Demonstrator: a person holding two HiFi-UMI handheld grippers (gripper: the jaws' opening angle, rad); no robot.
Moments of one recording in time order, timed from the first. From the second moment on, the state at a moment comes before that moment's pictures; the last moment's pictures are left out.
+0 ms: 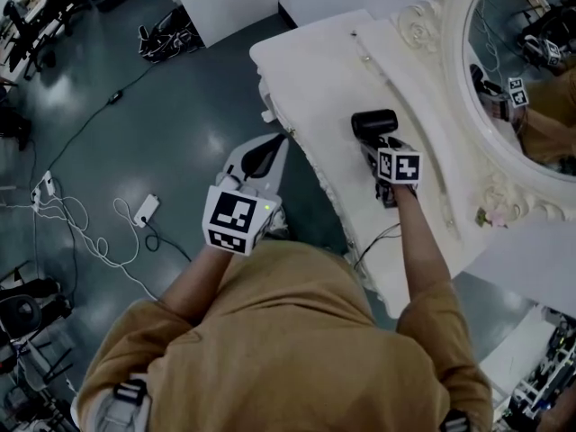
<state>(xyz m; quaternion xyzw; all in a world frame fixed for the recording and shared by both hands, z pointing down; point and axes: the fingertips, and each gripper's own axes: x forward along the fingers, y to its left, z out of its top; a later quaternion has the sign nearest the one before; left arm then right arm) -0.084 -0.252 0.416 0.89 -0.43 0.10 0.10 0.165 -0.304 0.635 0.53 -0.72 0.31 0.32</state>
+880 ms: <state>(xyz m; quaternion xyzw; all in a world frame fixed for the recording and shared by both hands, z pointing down) -0.022 -0.175 0.365 0.89 -0.44 0.11 0.03 0.233 -0.206 0.538 0.57 -0.76 0.25 0.16</state>
